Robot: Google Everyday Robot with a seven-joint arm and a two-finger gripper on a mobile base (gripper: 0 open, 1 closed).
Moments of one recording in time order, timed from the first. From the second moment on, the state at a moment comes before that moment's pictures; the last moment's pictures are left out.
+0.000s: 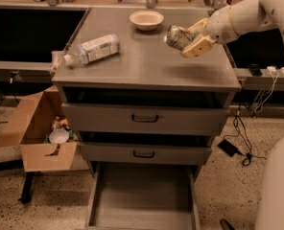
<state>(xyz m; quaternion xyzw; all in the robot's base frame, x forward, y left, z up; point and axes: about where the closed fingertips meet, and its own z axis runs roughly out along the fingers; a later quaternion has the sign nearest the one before) 0.738 -0.172 0.908 -0.59 0.67 0.13 0.44</state>
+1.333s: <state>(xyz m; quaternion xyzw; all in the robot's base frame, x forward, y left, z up) 0.756 -0.154 0.859 -0.51 0.76 0.21 0.34</state>
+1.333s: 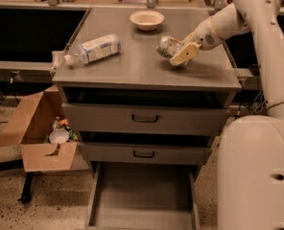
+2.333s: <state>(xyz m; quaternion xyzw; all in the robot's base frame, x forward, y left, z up) 0.764 -0.151 0.851 -0.50 0.78 0.21 0.32</state>
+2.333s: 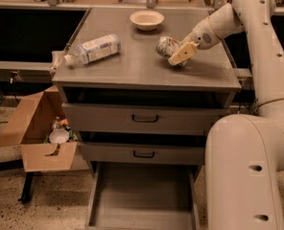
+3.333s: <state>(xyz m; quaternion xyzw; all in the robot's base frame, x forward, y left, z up) 0.764 -0.151 0.851 -0.50 0.78 0.21 0.32</state>
